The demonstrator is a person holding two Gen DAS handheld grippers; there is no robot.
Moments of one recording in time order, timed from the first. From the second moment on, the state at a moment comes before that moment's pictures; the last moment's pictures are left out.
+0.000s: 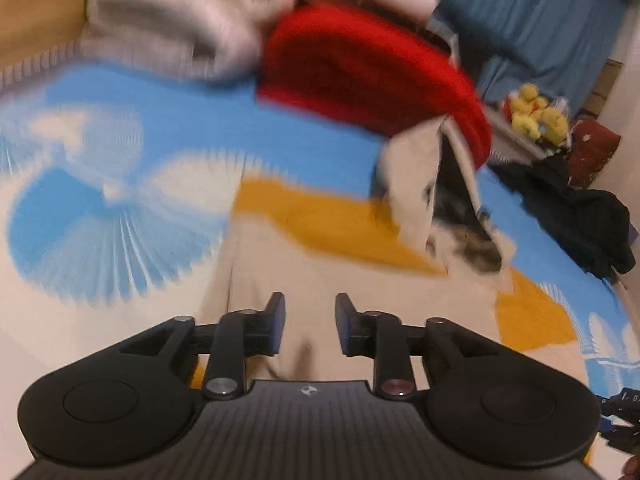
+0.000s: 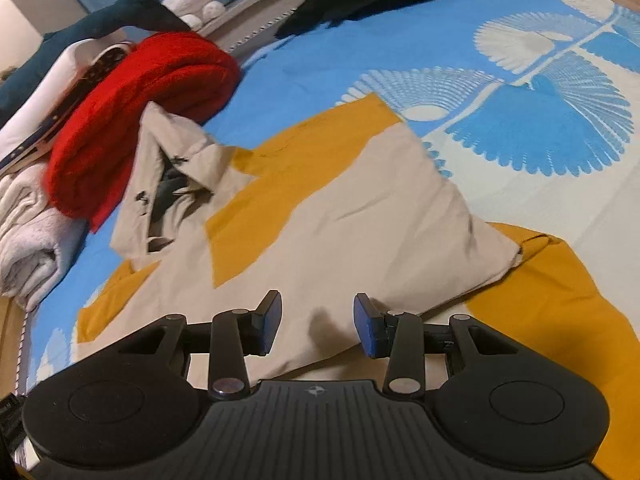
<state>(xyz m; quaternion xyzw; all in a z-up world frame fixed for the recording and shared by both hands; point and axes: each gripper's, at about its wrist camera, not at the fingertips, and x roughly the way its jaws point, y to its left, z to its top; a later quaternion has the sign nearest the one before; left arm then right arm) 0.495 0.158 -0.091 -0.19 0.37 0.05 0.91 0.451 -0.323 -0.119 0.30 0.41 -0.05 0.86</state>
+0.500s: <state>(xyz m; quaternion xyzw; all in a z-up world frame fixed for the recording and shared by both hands) 0.501 0.164 -0.101 -0.17 0.42 0.15 0.88 0.453 -0.335 -0.131 0.28 0.44 -0.14 0.84</state>
